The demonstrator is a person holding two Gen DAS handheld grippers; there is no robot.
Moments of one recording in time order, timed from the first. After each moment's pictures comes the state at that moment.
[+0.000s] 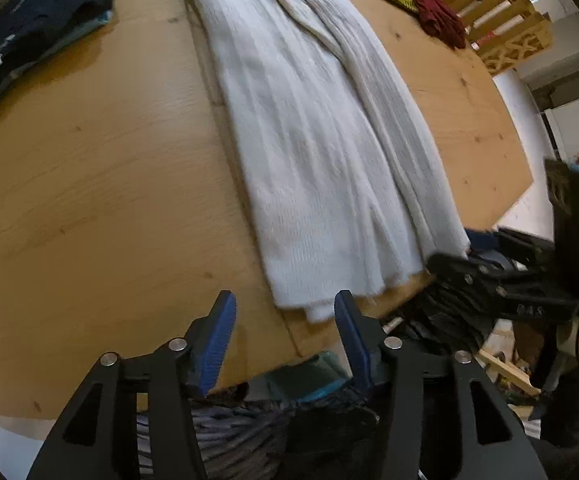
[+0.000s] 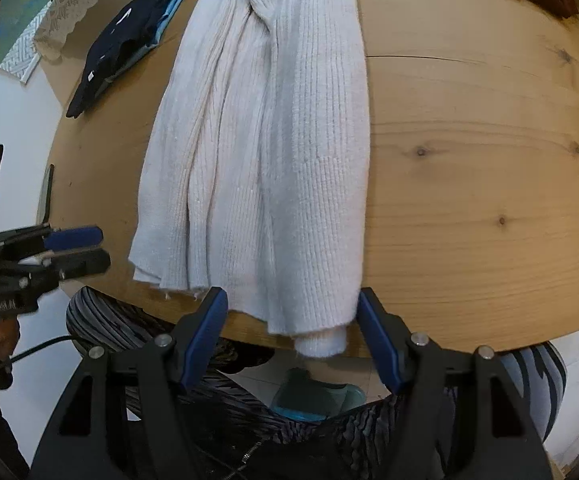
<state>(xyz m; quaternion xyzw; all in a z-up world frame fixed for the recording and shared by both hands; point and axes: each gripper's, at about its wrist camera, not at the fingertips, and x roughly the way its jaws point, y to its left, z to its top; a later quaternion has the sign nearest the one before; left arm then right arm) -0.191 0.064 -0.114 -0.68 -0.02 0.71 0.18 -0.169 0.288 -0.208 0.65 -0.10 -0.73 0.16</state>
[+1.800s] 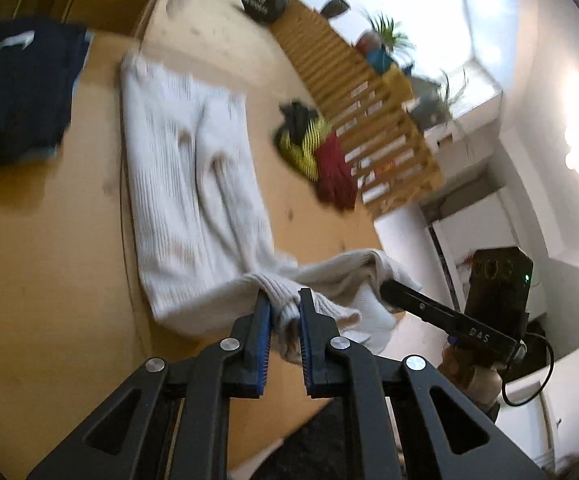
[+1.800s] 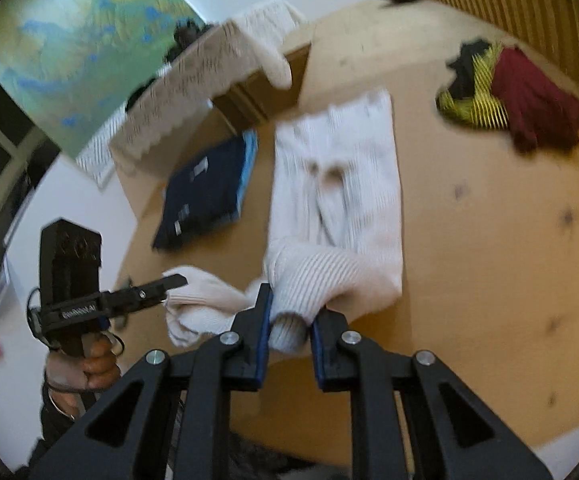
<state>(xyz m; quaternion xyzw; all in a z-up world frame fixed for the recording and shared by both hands) -0.262 -0.057 -0.030 -0.49 -0.25 0.77 0.32 -0.232 0.322 -0.079 0.45 -0.20 -0.84 0.22</state>
